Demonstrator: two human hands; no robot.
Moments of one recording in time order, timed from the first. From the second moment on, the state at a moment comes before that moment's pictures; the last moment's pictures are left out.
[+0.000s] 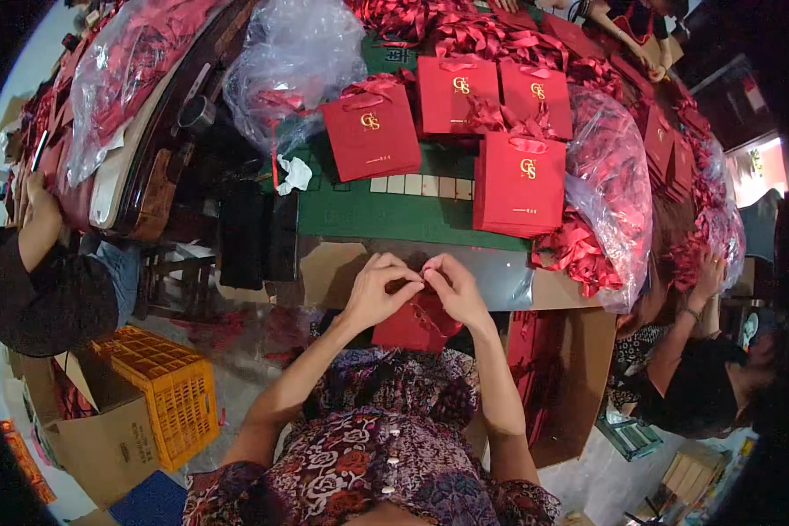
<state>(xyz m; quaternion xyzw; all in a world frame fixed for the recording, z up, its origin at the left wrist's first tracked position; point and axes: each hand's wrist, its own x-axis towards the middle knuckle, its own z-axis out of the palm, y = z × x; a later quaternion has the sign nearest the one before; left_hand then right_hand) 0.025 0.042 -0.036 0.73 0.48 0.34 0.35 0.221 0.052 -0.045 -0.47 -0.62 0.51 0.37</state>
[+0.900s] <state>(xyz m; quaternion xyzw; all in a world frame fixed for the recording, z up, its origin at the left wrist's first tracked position) 0.016 -0.038 0.012 0.58 0.47 0.39 0.54 0.269 0.058 -0.078 -0.56 -0.22 0.48 0.64</state>
